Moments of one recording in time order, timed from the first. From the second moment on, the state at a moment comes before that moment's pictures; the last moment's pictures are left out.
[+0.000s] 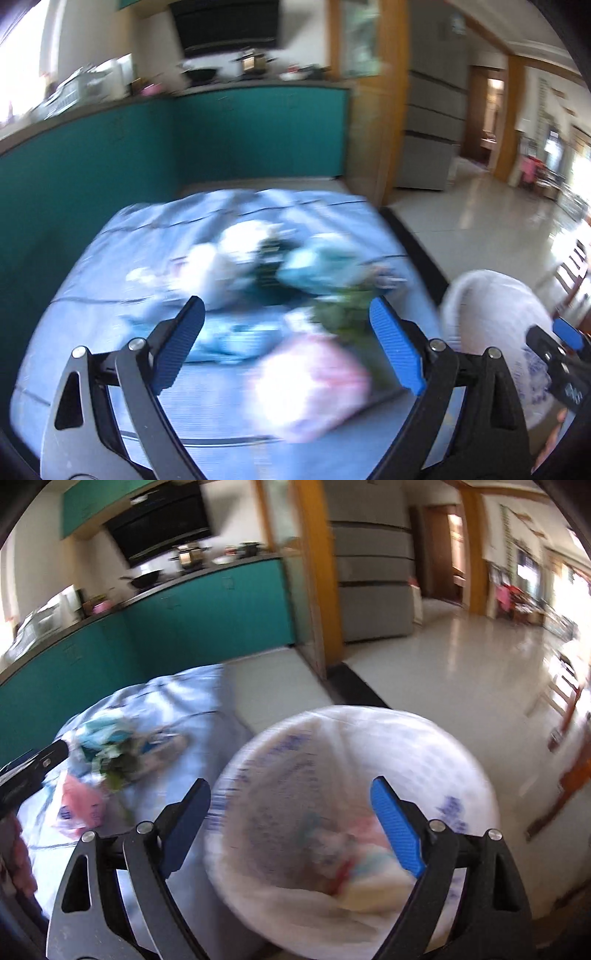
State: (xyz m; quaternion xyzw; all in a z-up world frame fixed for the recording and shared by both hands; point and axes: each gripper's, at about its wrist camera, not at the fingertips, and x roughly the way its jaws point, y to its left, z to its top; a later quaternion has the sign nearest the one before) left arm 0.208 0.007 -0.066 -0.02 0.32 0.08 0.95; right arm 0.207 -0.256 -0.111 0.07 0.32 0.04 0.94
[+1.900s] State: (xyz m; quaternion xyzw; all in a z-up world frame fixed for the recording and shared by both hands) left arm 0.225 0.073 -0.107 0.06 0.39 -0.02 0.92; right arm 0.220 -0.112 -0.121 0.06 0.38 0.28 0.88
